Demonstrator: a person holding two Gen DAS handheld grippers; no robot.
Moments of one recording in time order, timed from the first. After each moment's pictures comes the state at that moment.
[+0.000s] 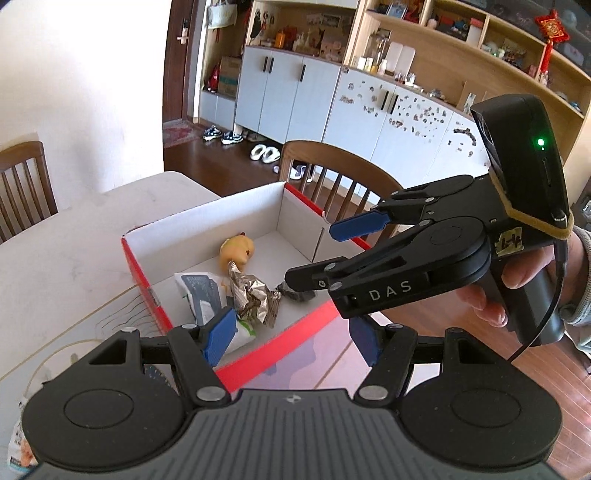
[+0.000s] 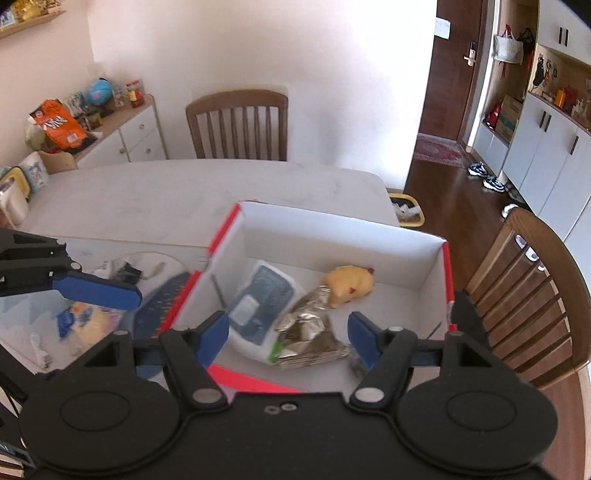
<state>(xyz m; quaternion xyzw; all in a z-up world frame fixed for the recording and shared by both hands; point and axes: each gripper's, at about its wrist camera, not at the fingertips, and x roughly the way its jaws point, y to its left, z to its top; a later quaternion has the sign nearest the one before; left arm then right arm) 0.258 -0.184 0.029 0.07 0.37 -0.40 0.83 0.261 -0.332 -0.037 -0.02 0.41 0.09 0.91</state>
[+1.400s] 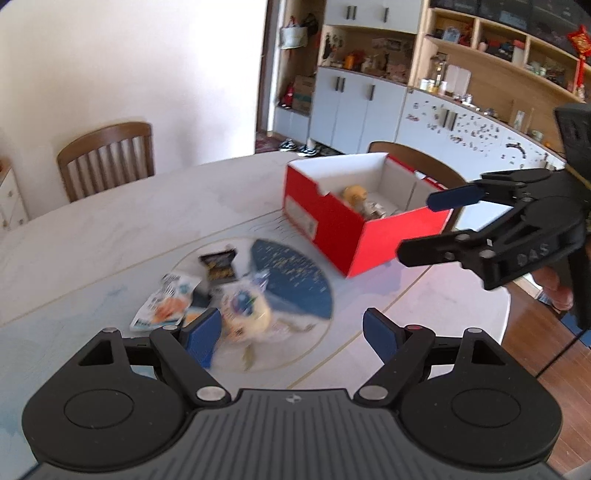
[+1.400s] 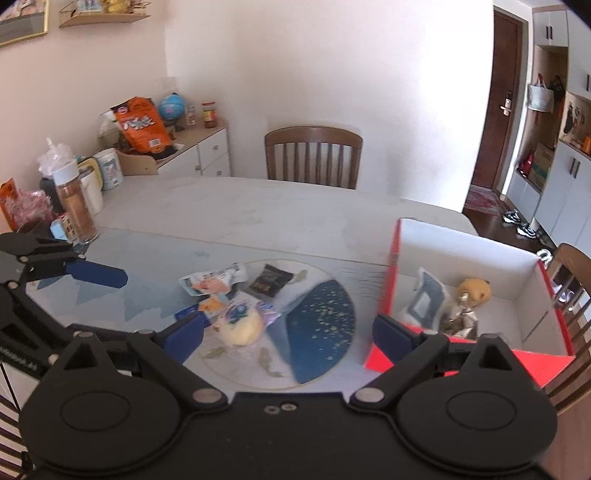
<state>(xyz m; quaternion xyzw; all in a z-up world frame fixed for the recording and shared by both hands) 0.169 0.050 -0.006 0.06 0.34 -0.30 0.89 0.165 -0.149 -0.043 -0.03 0.34 0.14 0.93</state>
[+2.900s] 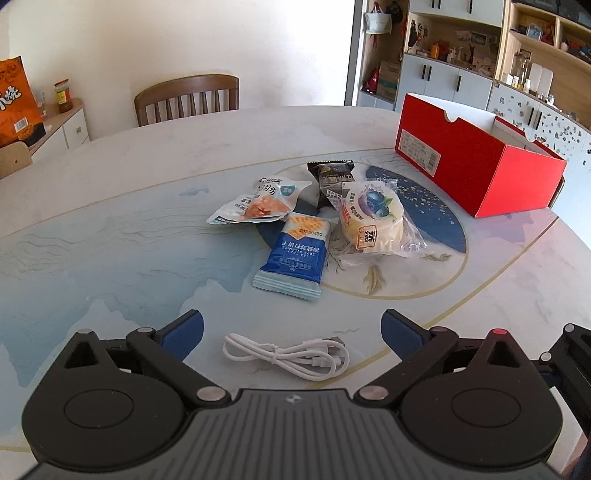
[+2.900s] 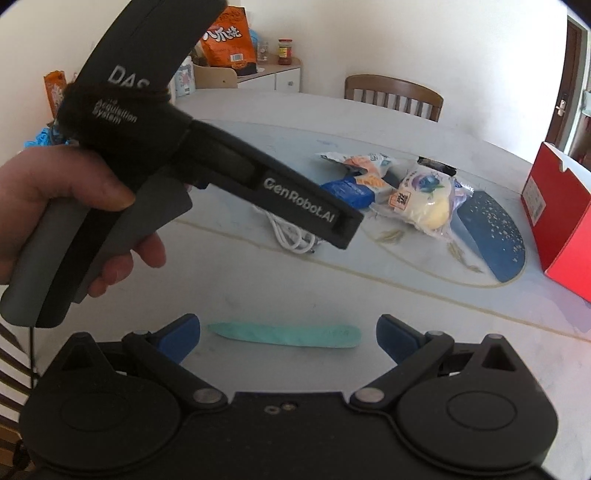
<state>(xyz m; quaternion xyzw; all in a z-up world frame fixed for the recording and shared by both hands) 0.193 0.101 -0.135 0.05 0.37 -0.17 0.91 0.100 0.011 -0.192 -0.08 0.37 0.19 0.90</state>
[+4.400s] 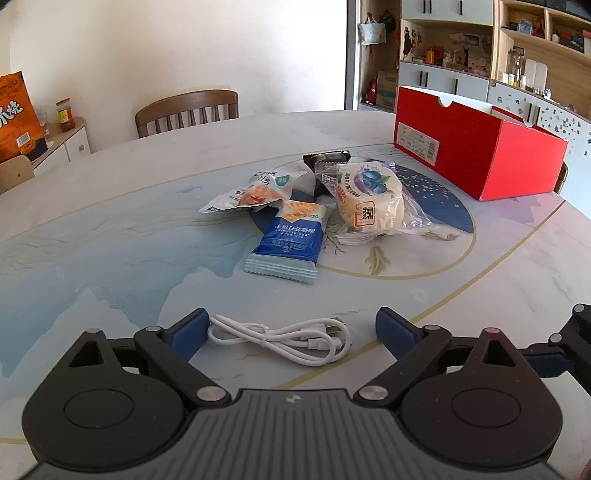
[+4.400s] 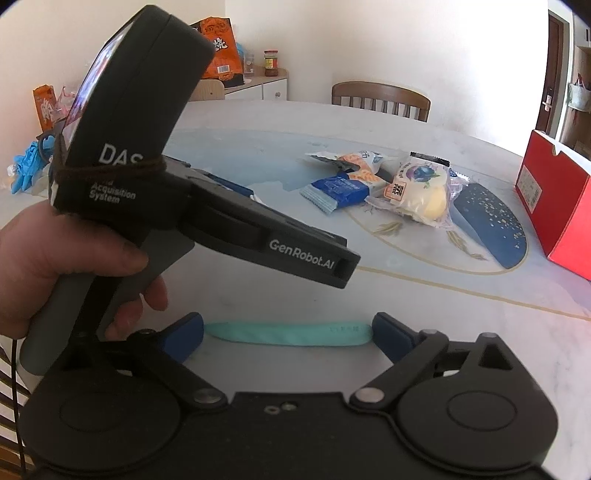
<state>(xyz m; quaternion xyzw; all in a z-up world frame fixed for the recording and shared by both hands) 0.180 0.094 -0.162 0.07 0.33 -0.17 0.93 0.101 0.014 -0.211 -0.06 0.36 0.19 0.91</state>
